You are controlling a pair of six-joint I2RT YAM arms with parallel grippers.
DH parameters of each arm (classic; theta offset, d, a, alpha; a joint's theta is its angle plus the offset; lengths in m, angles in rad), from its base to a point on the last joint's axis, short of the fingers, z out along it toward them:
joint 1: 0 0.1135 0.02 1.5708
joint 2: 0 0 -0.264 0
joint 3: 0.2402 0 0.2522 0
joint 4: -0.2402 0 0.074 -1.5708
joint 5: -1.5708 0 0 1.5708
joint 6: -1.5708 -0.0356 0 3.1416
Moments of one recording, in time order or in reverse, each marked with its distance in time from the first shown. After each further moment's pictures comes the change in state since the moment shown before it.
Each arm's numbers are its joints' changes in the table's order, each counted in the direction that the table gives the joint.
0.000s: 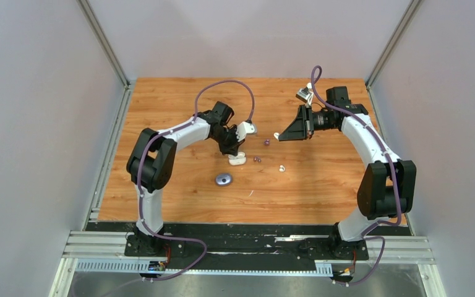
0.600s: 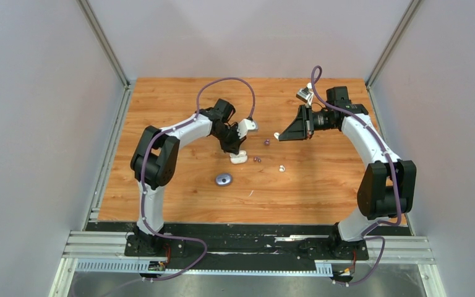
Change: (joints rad) left arm 0.005 -0.058 0.080 -0.035 -0.018 0.024; right arm -0.002 0.000 0.000 0.000 -0.008 0.000
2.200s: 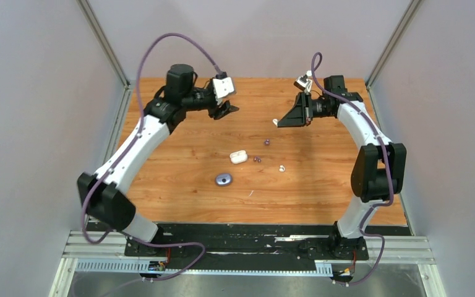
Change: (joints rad) left arm 0.089 0.441 0.051 0.155 -0.142 0.042; right arm -0.007 -0.160 0.172 0.011 0.122 0.009
